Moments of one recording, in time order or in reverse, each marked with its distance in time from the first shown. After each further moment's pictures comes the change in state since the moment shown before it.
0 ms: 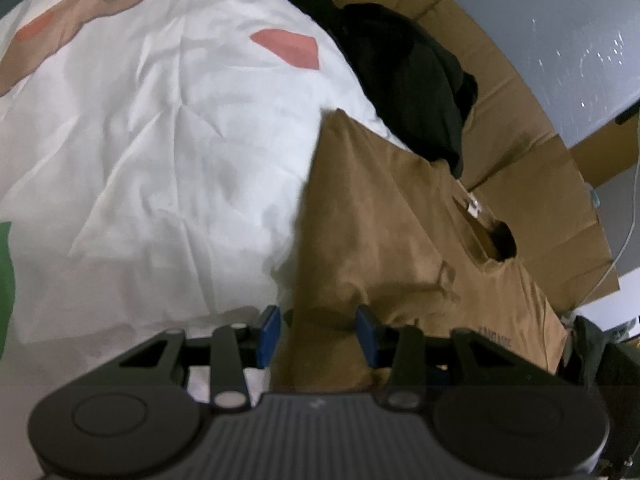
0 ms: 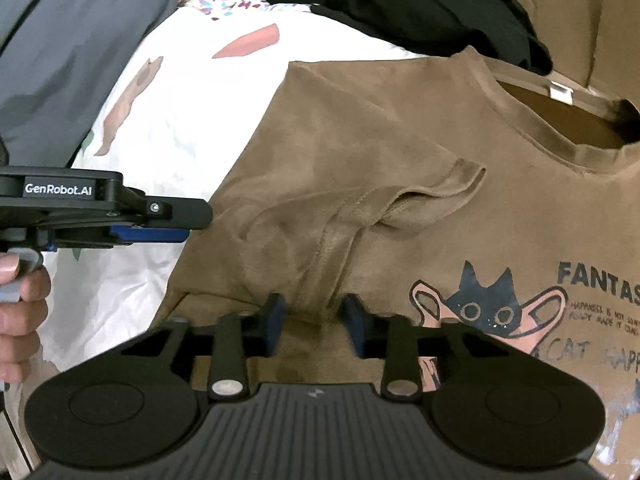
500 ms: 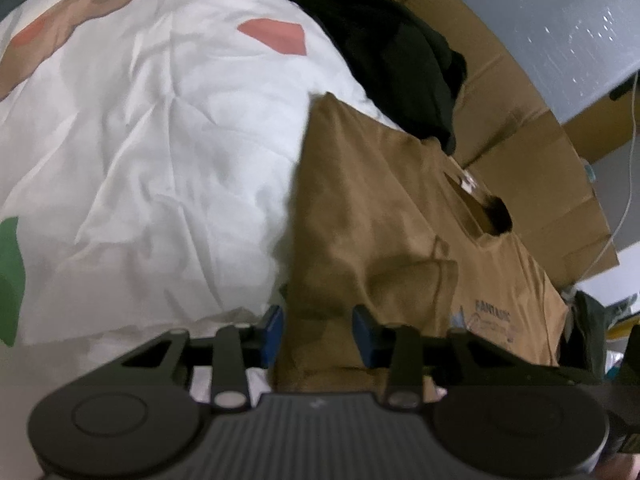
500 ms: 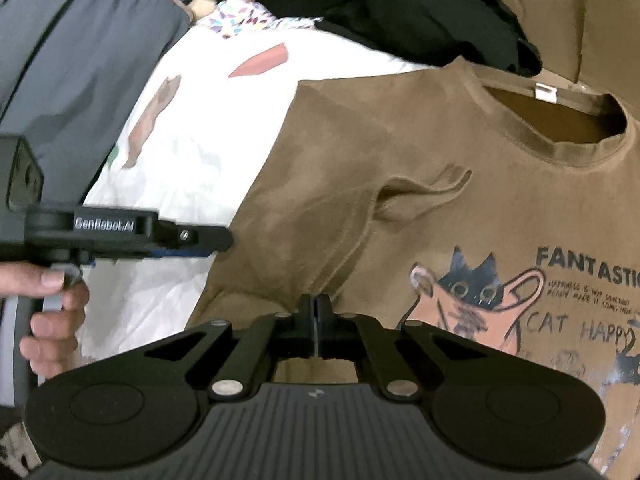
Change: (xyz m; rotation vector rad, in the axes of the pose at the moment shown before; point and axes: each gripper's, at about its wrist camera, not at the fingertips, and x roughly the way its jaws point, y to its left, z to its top) left arm -0.010 -0.009 -0.007 0.056 0.071 0.014; right arm -0.037 -0.004 -0.010 0.066 0.018 0.062
